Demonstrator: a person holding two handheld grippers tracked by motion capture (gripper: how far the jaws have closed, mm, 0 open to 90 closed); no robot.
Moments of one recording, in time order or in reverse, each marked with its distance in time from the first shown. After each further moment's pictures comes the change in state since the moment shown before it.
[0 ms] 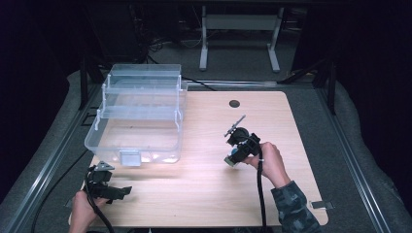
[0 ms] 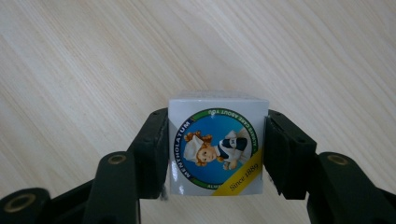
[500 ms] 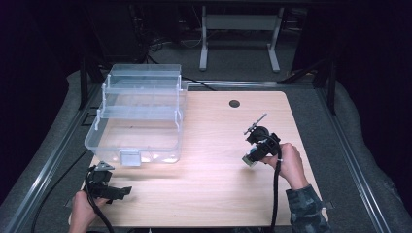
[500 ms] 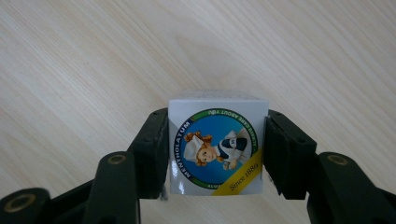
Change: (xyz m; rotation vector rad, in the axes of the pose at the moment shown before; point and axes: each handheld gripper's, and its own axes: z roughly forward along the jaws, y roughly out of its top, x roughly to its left) left arm 0.000 0.000 0.001 0.012 0.003 0.001; right arm -0.032 -0.035 -0.017 0.048 -0.063 0.089
